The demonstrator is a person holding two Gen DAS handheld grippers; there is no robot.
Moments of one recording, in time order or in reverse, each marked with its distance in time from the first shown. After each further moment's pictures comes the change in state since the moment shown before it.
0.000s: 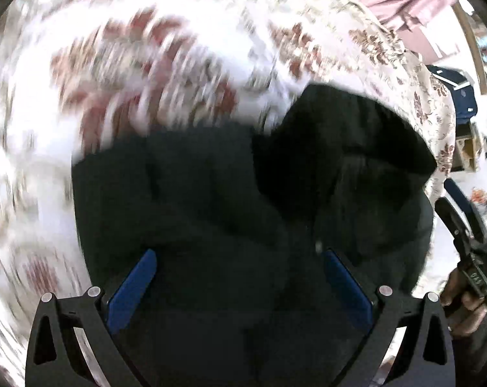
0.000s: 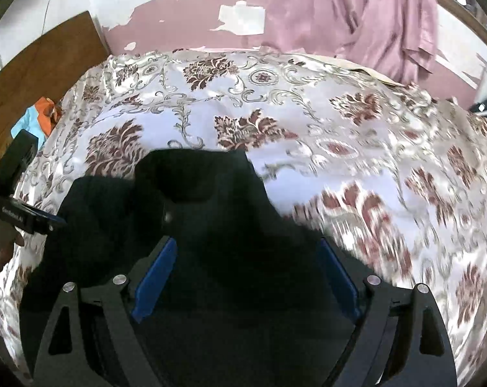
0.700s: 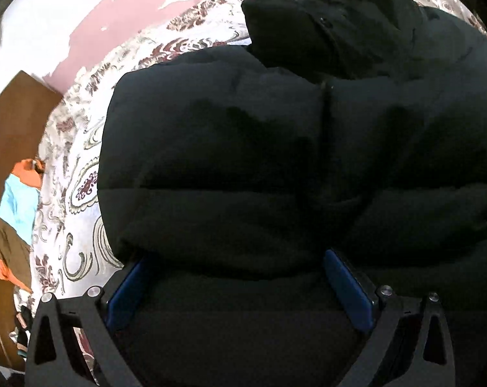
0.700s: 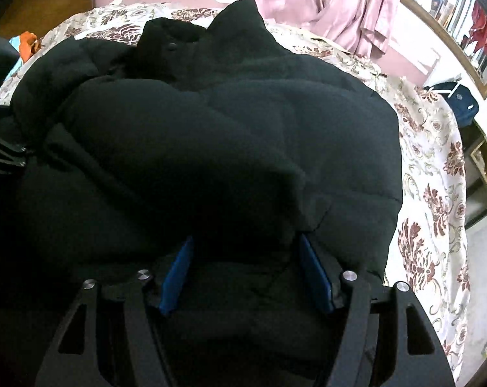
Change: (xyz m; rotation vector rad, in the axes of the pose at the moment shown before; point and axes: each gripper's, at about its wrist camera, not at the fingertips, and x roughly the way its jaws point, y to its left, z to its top) left arm 0.065 -0.040 -0.184 0.331 -0.283 0.591; right arm -0.035 0.027 -0.237 -0.059 0.026 -0.271
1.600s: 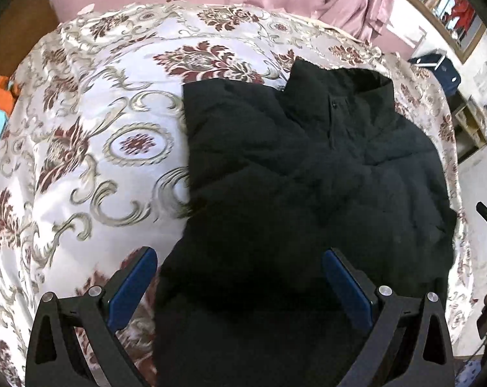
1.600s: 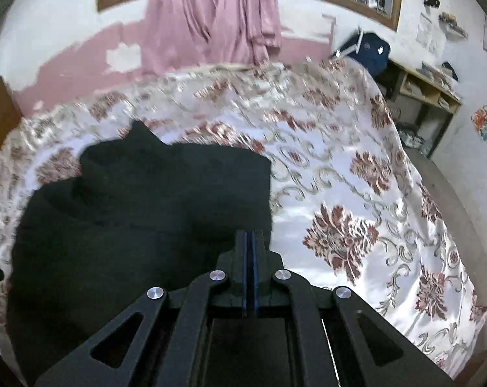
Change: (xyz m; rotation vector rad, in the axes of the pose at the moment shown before) left arm -0.067 0.114 -0.015 -0.277 -0.003 -0.383; right arm -0.082 -0.119 0.032 0.479 -0.035 -0.122
